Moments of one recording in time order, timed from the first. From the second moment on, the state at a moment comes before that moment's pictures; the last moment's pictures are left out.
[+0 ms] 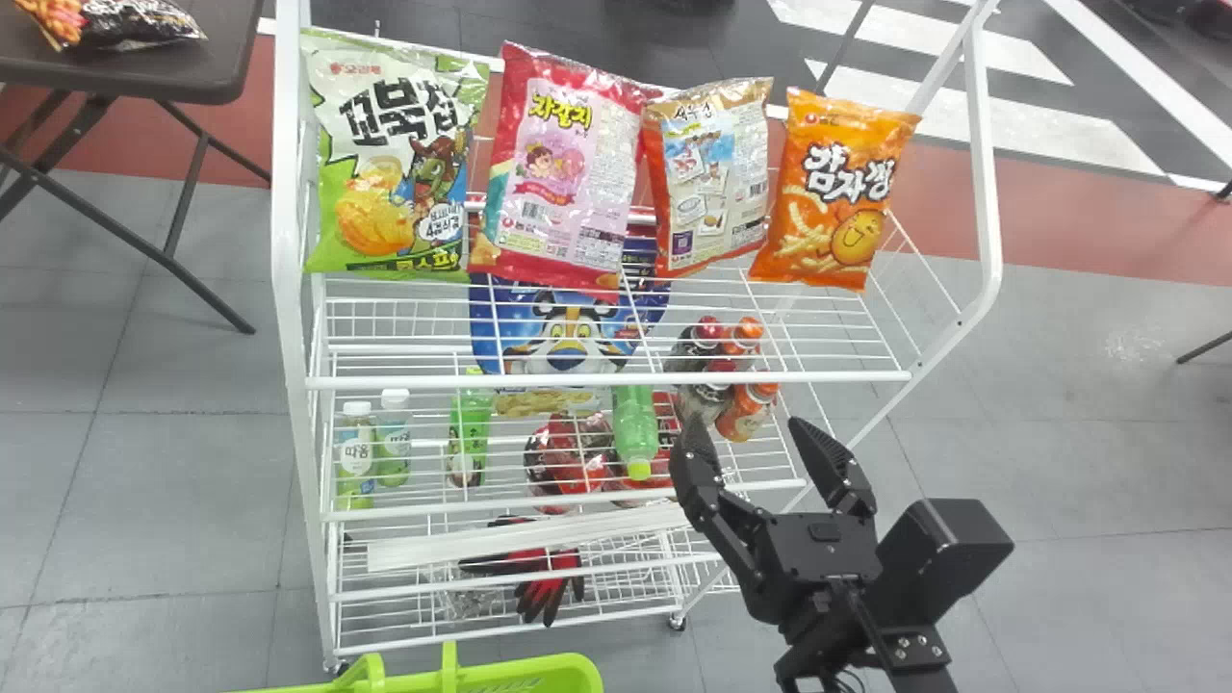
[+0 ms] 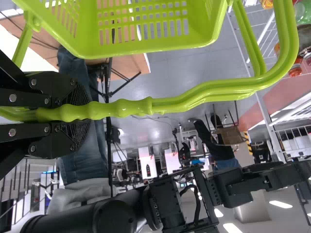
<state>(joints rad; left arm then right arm) 0.73 0.08 -0.06 -2.37 0.41 1.45 -0.87 0.80 -0.19 -0.04 -2.26 -0.24 0.02 -0.12</state>
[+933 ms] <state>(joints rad) 0.74 0.08 -0.05 -2.36 0.41 1.42 -0.88 0.63 -0.18 -0.04 -2.19 -0.24 0.11 -0.10</state>
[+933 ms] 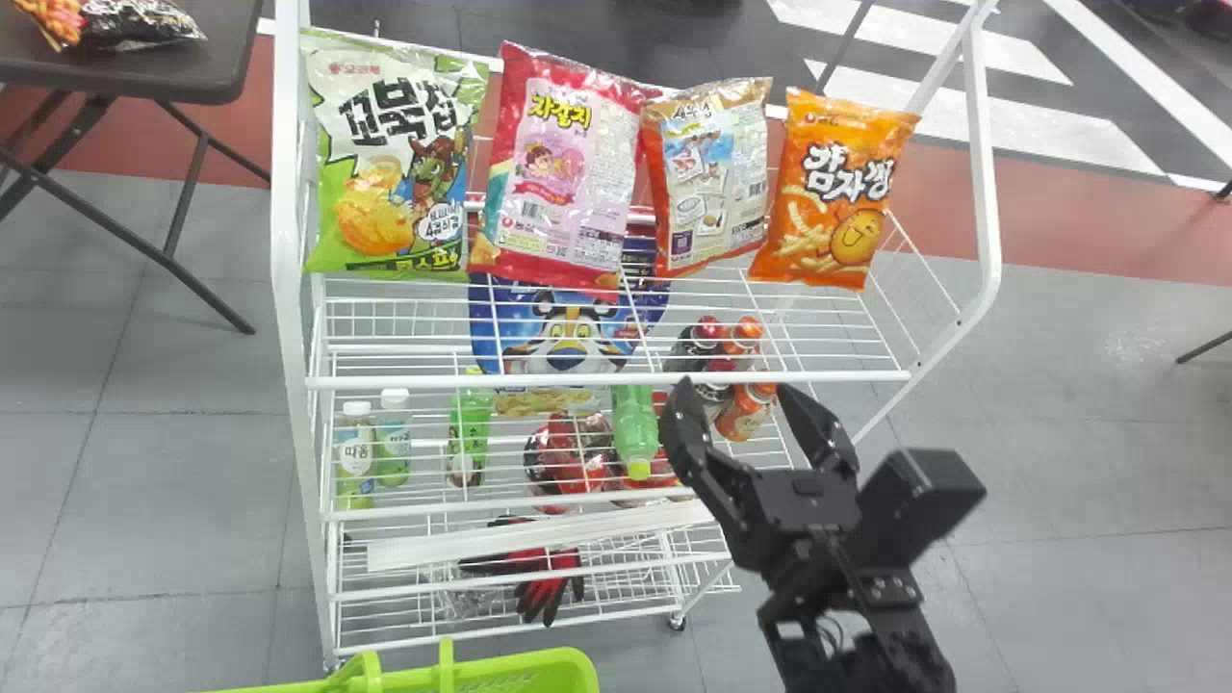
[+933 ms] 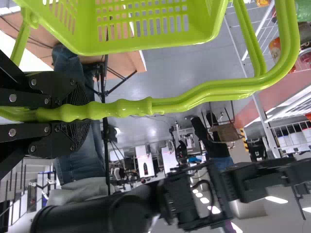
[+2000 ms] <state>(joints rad) 0.76 0.08 -0.01 -2.34 0.41 1.40 -0.89 -0.19 -0.26 -0.04 -1.45 -0.23 0.26 0.00</state>
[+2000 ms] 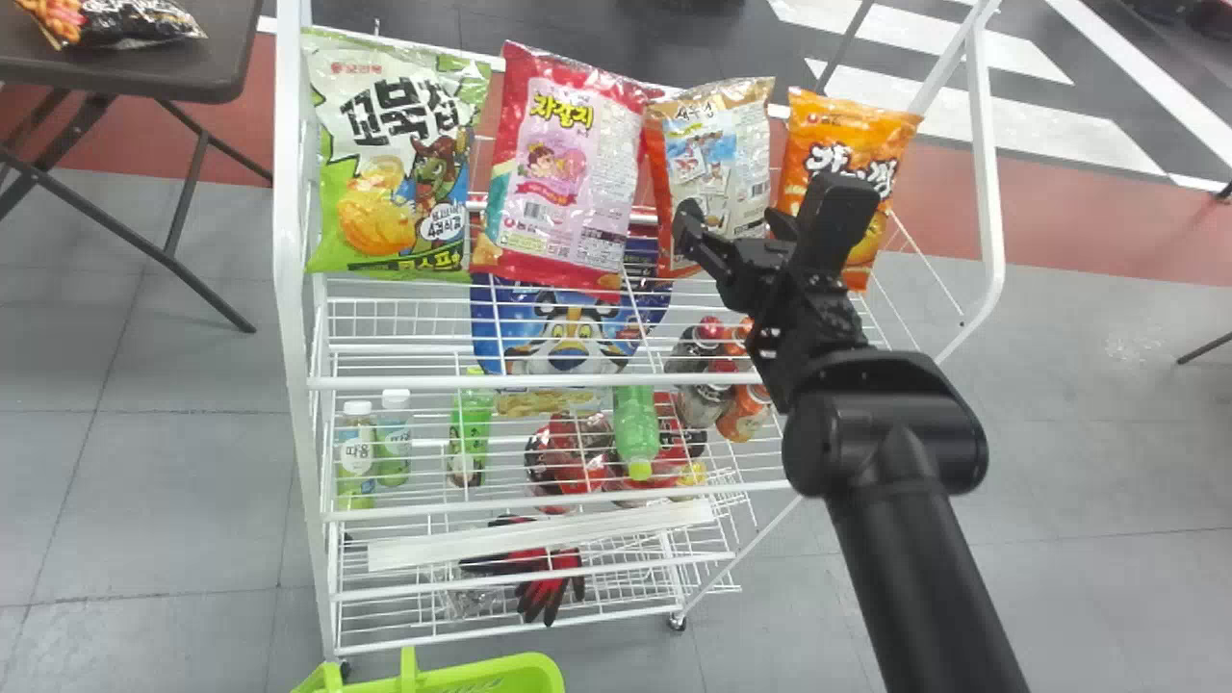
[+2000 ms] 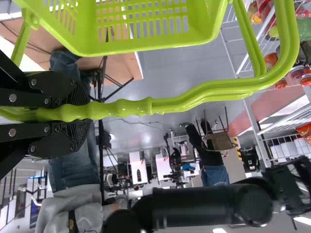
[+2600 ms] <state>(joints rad) 0.76 0.08 0.00 -2.33 0.41 1.39 -0.90 -0.39 -0.26 -0.01 -1.16 -0.20 0.19 0.04</state>
